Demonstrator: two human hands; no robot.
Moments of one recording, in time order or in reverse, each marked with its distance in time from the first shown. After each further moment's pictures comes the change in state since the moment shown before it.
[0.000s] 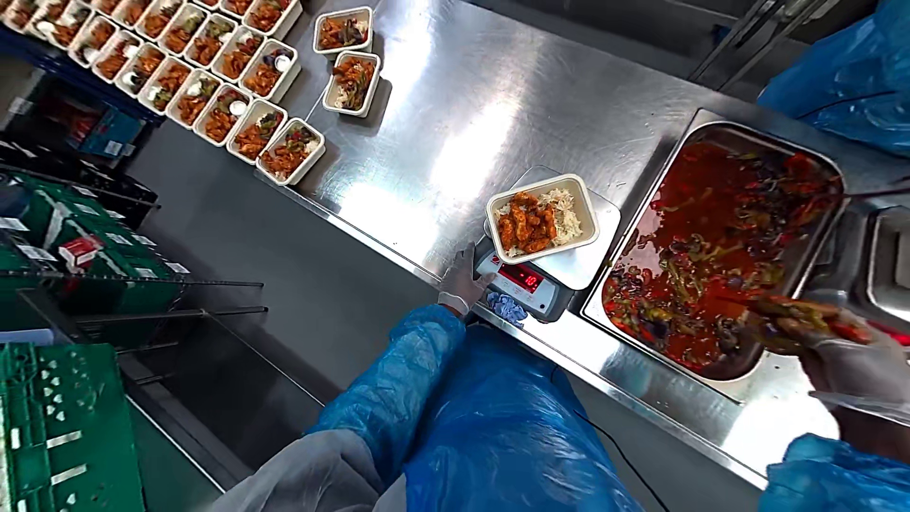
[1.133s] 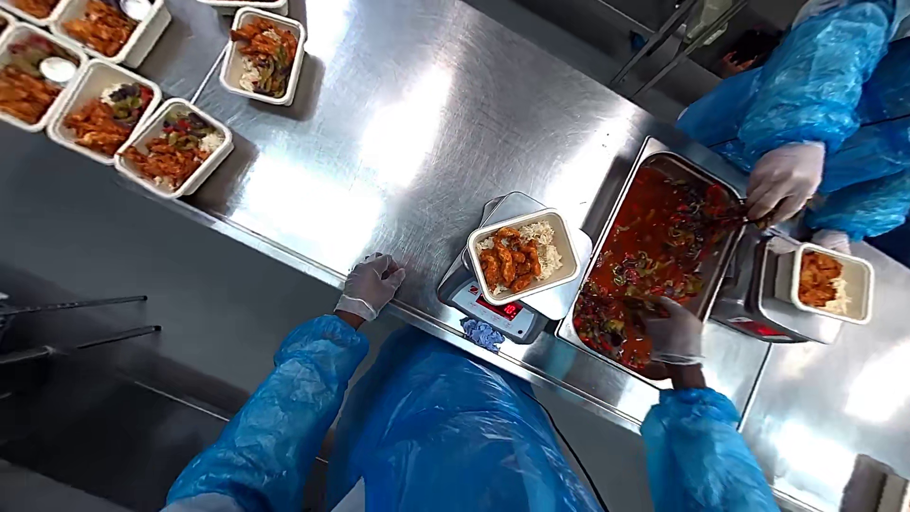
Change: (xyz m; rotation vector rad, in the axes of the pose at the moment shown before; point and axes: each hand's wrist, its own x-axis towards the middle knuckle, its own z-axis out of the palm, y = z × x) left_hand 0.054 -0.072 -0.128 -0.046 -0.151 0.028; right_hand 0.068 0.038 0.086 -0.750 -0.019 -0.440
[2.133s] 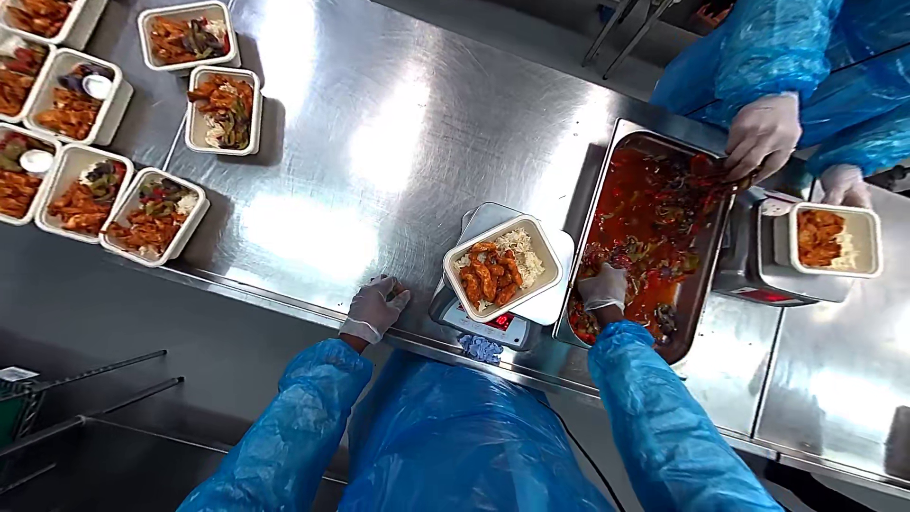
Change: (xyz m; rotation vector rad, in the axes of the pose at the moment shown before) left_hand 0.023 0.040 0.004 0.102 -0.106 0.084; right_hand 0.071 -0.065 0.081 -0.015 -0.134 0.430
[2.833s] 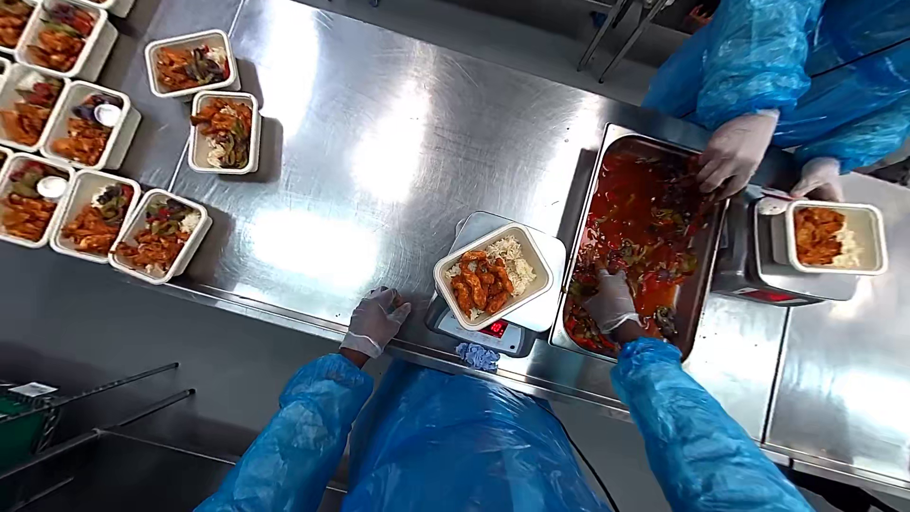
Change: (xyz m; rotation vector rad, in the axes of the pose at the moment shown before) left_hand 0.003 0.004 0.011 0.081 -0.012 -0.001; right_hand 0.009 0.036 -0.009 -0.104 -0.067 -0.253
